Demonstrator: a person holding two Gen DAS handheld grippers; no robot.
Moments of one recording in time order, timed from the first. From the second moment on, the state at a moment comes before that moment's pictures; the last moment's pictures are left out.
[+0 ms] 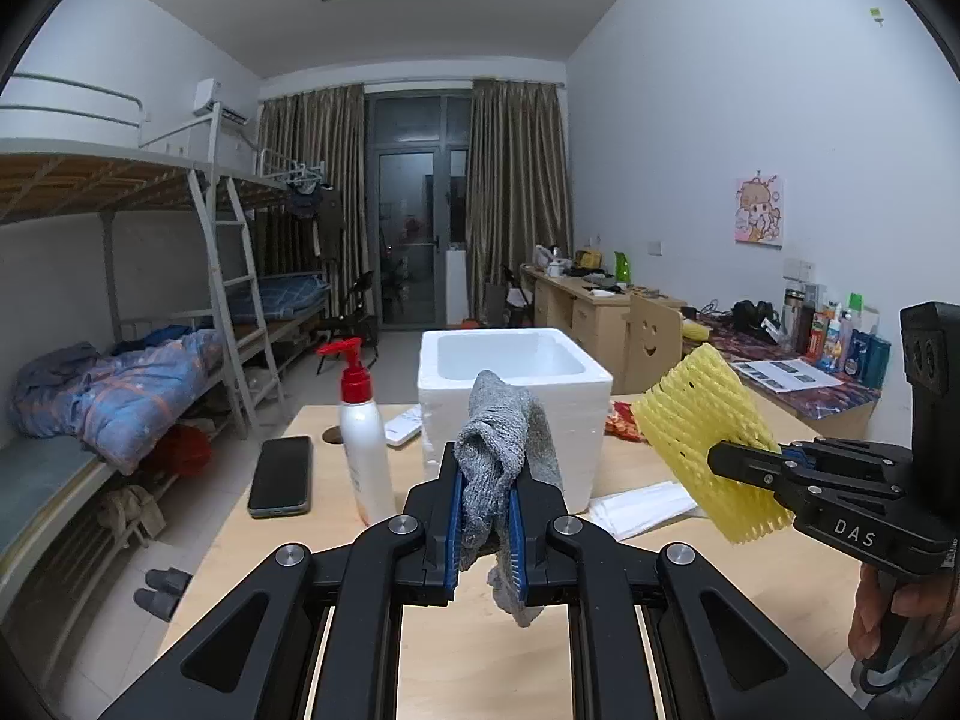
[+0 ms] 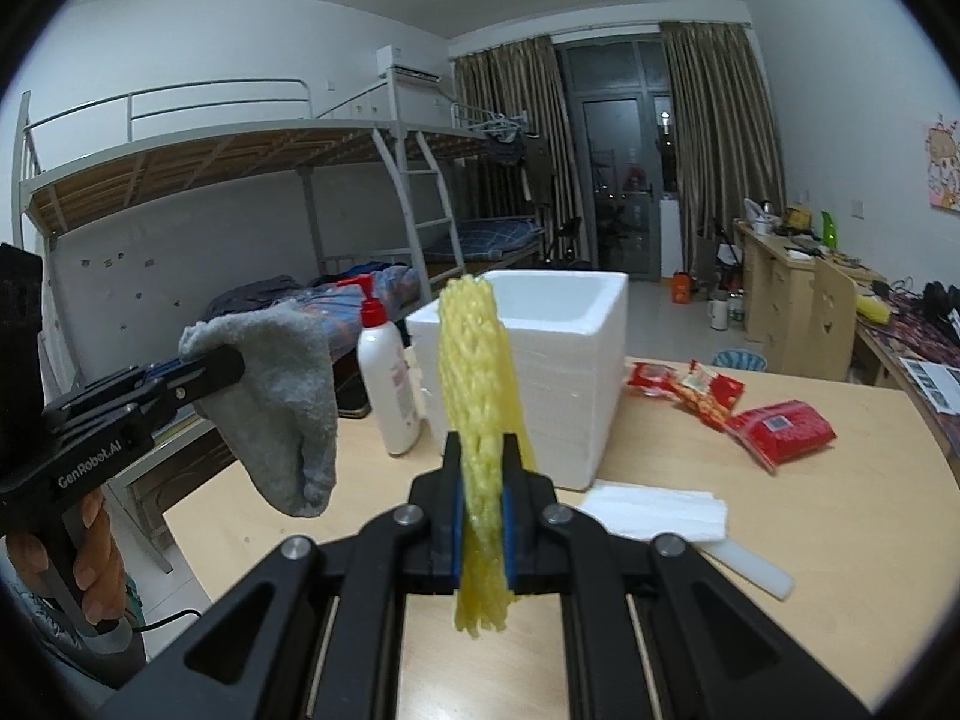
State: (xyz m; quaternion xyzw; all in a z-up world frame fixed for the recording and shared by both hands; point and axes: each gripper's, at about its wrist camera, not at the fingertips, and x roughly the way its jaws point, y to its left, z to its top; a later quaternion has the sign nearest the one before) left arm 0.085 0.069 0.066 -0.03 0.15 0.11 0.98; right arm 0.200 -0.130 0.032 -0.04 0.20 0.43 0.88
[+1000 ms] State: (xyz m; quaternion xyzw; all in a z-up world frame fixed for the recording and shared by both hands) left arm 0.129 0.077 0.128 -0.01 0.13 0.11 0.99; right arm 0.226 -0.103 0.090 -0.04 0.17 0.43 0.88
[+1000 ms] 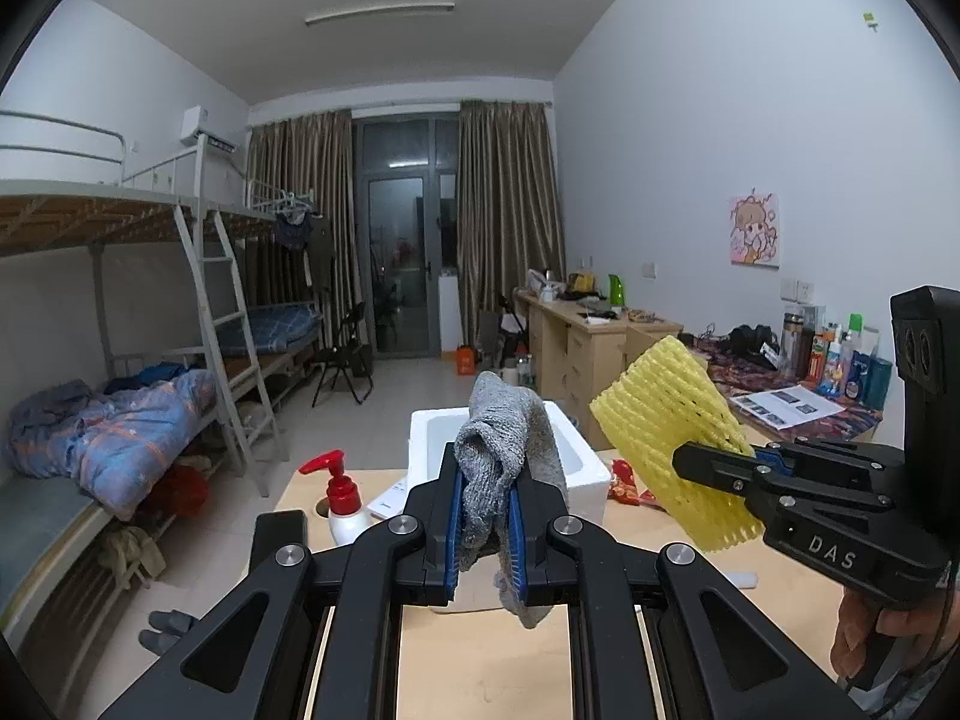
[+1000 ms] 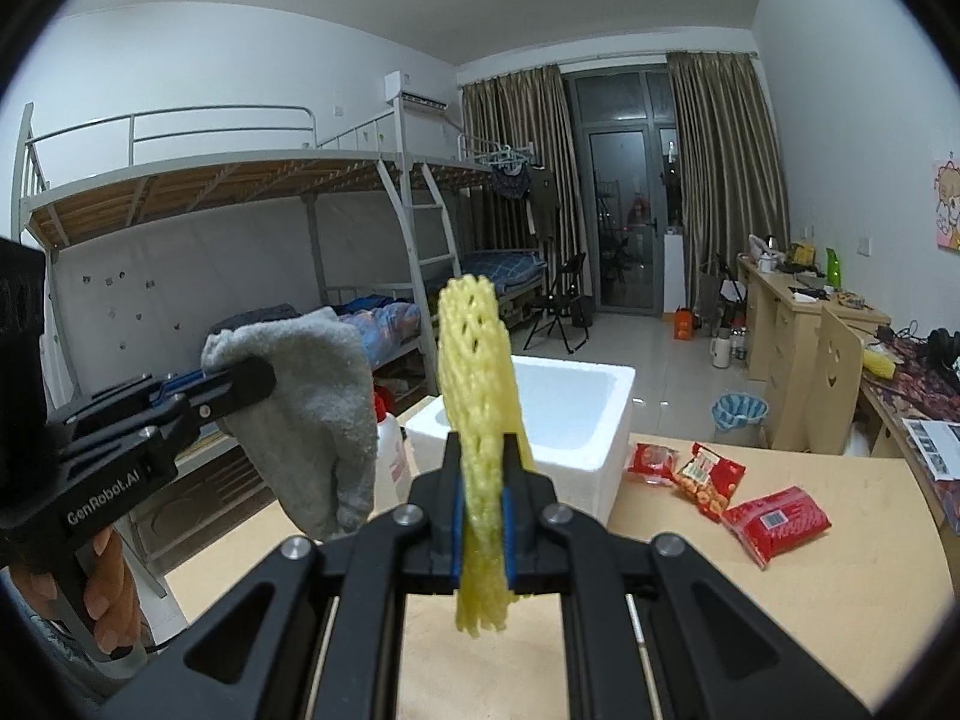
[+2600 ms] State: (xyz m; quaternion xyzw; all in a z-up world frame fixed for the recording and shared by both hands) left arm 0.330 0.135 0.126 -0.03 0.23 0.10 0.97; right arm 0.343 -0.043 0.101 -0.03 0.22 0.42 0.88
